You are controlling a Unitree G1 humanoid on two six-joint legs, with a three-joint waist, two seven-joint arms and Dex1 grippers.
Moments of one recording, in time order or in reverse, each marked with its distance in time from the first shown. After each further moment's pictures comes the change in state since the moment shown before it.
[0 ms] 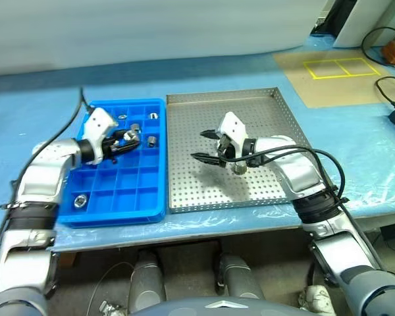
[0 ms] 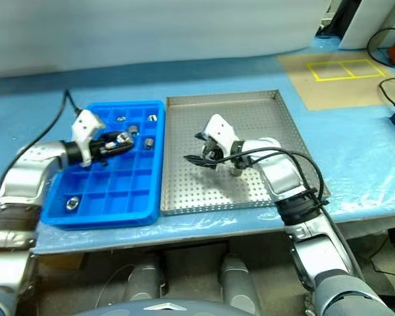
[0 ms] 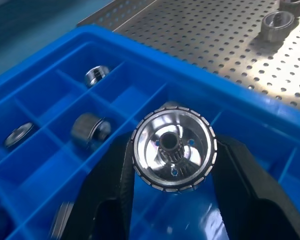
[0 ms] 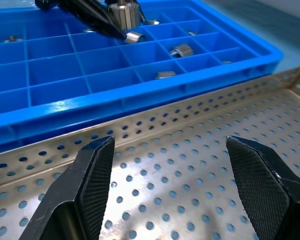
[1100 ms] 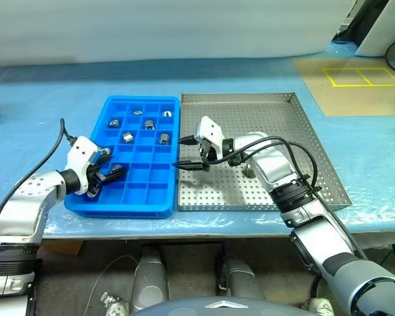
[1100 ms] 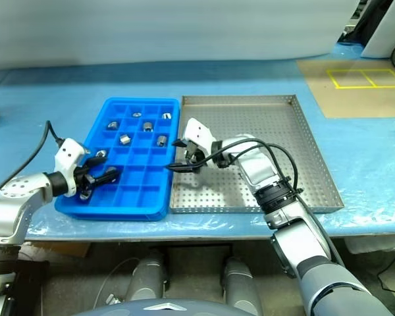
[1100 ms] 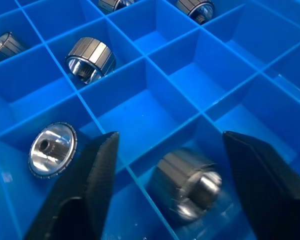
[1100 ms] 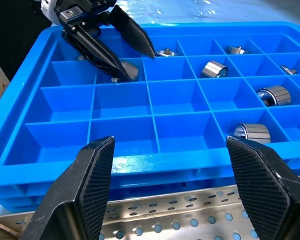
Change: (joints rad) left arm 0.197 -0.012 -0.014 -0.175 -0.082 0.124 0.138; right arm -0.082 0.090 0.039 0.148 -0.032 -0.088 0.123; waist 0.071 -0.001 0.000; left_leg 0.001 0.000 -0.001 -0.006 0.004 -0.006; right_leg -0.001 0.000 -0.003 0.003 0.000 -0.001
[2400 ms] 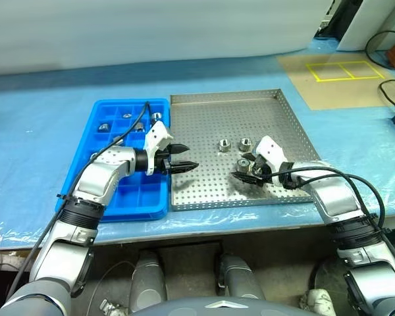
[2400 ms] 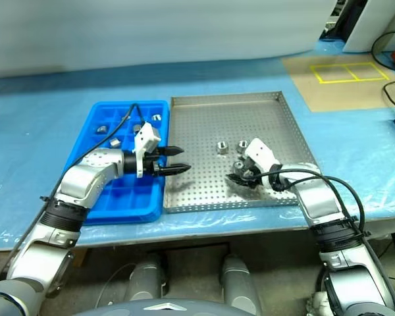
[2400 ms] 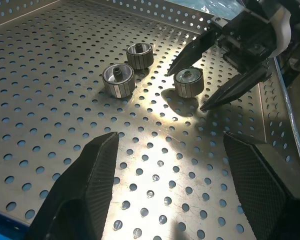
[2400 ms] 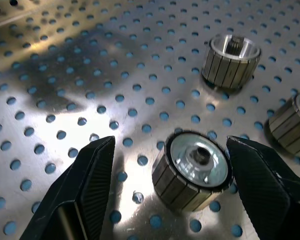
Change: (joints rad) left arm -0.380 -0.272 -0.327 0.190 -0.031 -0.053 -0.185; right arm 0.387 -0.315 -0.180 -0.227 -0.006 0.167 -0.177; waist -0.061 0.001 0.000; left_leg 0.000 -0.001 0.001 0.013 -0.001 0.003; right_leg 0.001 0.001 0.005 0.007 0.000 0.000
